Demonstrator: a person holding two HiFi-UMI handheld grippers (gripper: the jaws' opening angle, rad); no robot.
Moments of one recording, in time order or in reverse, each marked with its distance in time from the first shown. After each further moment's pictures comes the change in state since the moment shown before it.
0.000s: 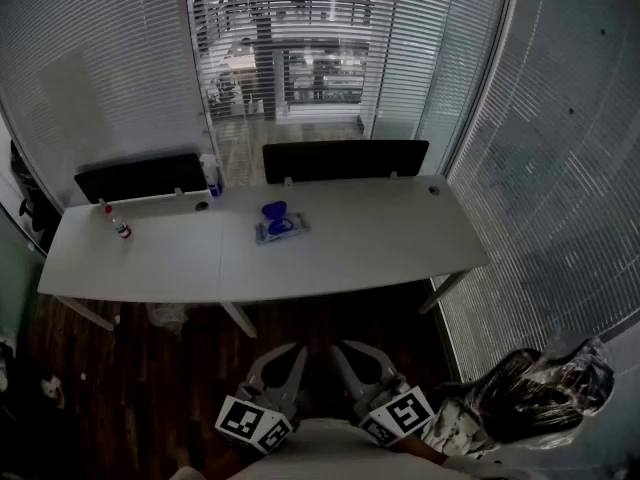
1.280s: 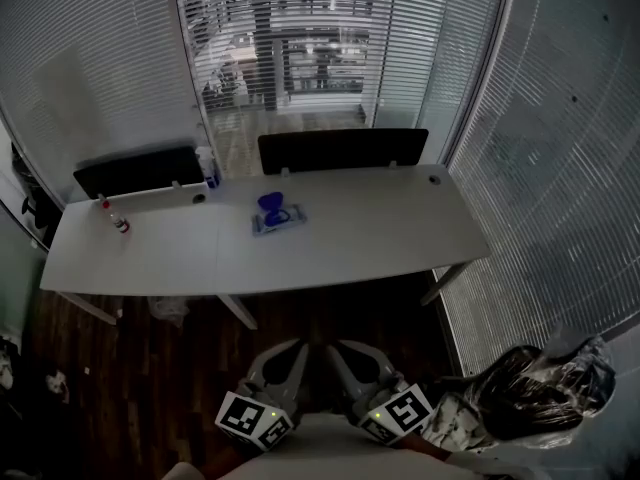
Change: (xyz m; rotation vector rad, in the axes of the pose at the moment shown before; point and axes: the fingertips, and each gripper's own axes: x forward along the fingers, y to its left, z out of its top) left arm 0.020 -0.022 -0.017 0.003 0.048 0.010; right arm -0.019 -0.016 -0.001 0.055 0.008 0.034
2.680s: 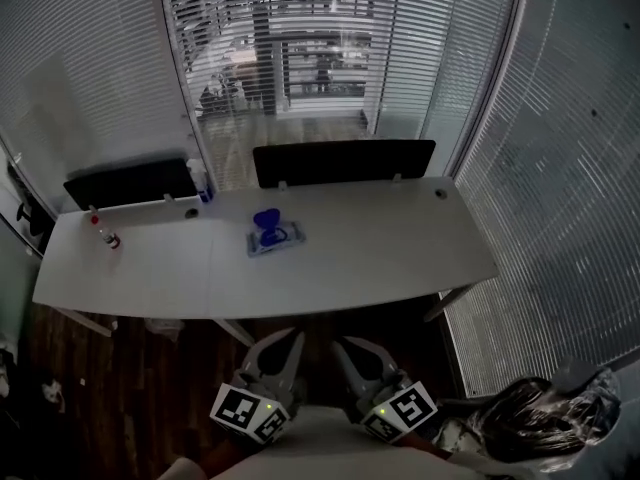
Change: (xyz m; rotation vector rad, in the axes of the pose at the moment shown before) left arm 0.089 0.067 0.016 0.043 -0.053 0.005; right arm 0.061 -0.087 -0.008 0.037 -0.011 -0.017
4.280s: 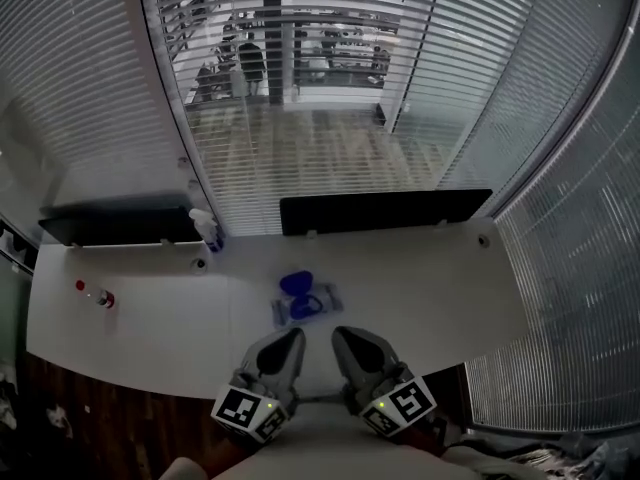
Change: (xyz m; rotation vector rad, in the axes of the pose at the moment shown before) left arm 0.174 0.315 0.057 -0.075 0.078 0.040; right arm 0.350 -0.133 -0.011 -0.009 0.064 -0.042
